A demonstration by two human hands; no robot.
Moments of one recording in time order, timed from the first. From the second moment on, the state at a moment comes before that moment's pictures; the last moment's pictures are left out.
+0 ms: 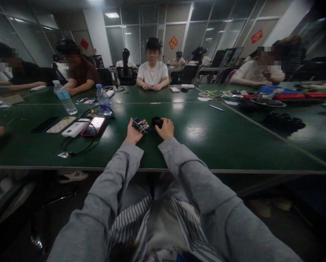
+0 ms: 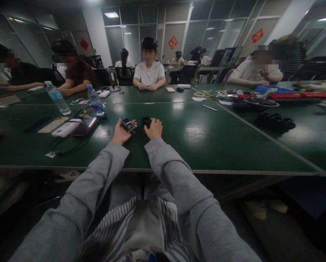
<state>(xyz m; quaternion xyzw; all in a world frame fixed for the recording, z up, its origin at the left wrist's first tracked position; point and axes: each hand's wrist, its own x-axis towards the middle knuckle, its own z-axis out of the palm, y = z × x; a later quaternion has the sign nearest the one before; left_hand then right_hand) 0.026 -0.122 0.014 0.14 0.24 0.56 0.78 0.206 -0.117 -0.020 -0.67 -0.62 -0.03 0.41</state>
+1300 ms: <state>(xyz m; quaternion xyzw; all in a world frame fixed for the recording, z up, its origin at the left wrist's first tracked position) 0.028 -0.125 0.016 0.20 0.23 0.51 0.80 0.159 -0.139 -0.014 -0.43 -0.70 0.09 0.56</state>
